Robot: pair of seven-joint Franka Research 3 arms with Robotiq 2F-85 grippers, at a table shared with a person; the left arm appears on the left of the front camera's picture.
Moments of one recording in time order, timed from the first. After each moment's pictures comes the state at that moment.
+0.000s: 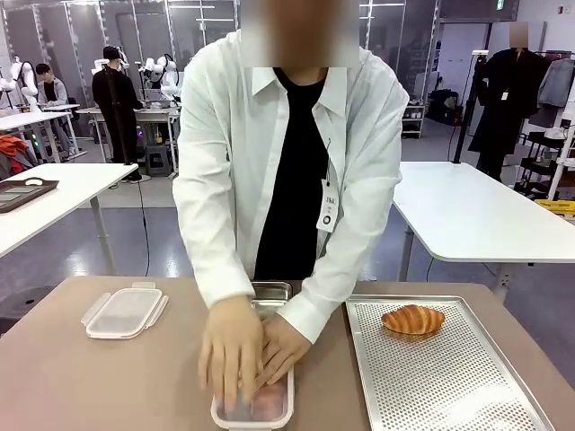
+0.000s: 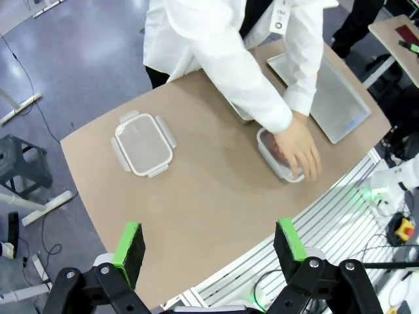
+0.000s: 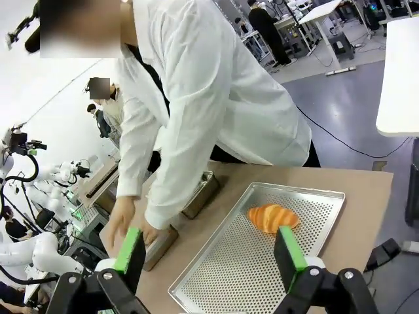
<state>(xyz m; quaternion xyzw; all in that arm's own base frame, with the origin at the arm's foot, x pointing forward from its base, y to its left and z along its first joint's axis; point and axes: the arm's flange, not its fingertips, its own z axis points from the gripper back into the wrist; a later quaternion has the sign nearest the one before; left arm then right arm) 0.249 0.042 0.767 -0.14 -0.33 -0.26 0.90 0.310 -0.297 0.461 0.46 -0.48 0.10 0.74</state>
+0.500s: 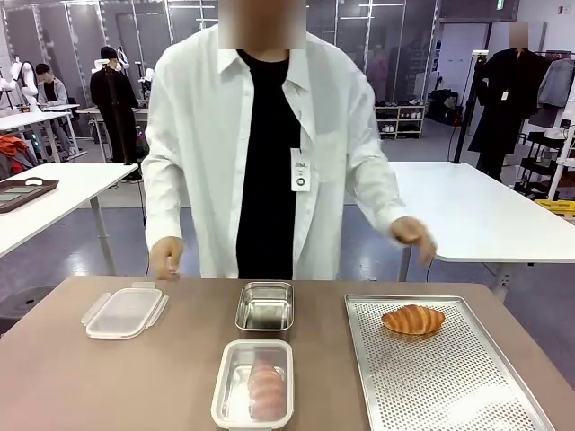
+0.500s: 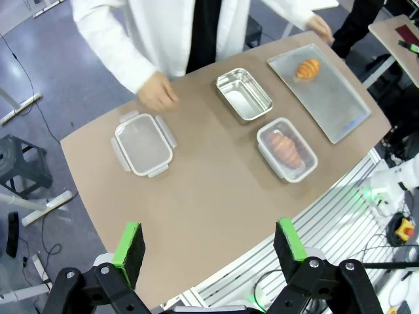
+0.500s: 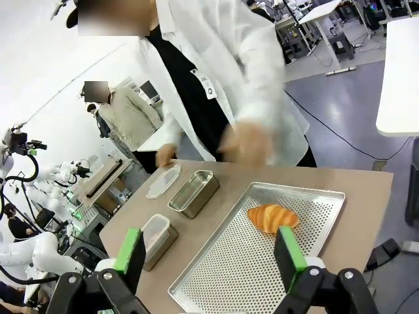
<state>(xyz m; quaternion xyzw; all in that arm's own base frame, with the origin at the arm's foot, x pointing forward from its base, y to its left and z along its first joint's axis) 0.249 0.042 0.767 -0.14 -0.33 -0.26 0.90 0.310 -0.297 0.461 0.46 -0.48 0.10 0.74</state>
